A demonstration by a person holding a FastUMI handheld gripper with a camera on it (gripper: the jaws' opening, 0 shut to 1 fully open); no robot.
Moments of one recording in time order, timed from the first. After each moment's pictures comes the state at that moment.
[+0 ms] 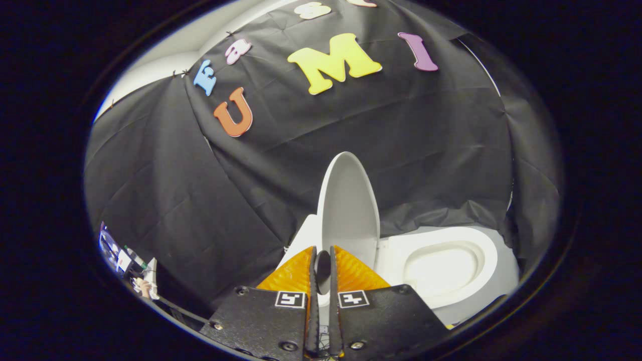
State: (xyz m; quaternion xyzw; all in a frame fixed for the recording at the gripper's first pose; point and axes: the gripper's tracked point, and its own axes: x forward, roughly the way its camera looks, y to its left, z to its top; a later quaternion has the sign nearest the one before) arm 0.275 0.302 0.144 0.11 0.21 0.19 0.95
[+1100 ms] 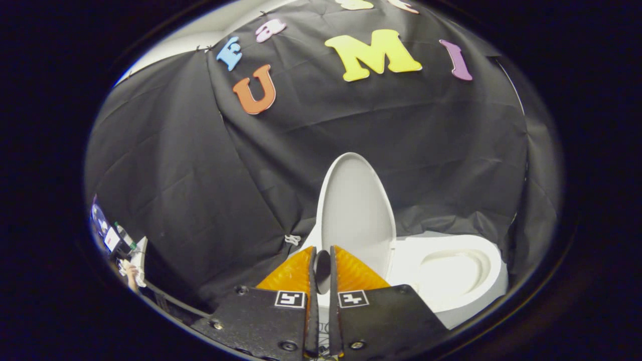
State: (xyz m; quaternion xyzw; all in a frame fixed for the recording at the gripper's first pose) arm 0.281 0.385 0.122 0.04 0.23 0.21 0.95
